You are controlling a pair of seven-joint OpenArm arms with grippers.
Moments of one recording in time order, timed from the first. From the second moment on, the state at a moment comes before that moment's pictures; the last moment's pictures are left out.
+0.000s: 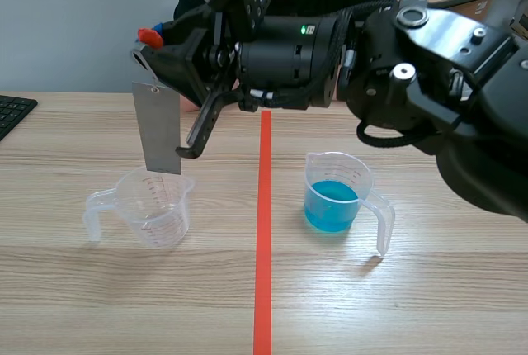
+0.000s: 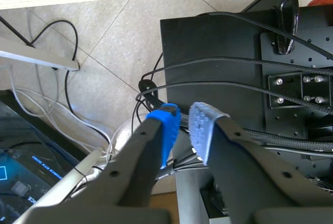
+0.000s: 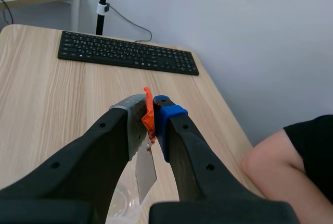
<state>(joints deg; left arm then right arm) 62.3 -21.5 -7.5 85.2 -15.9 -12.0 -9.7 23.7 23.2 -43.6 96.2 16.5 31.1 1.7</state>
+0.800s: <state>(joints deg) 62.3 -21.5 -7.5 85.2 -15.9 -12.0 -9.7 21.8 43.6 -25.9 107.7 48.0 32.1 -16.2</state>
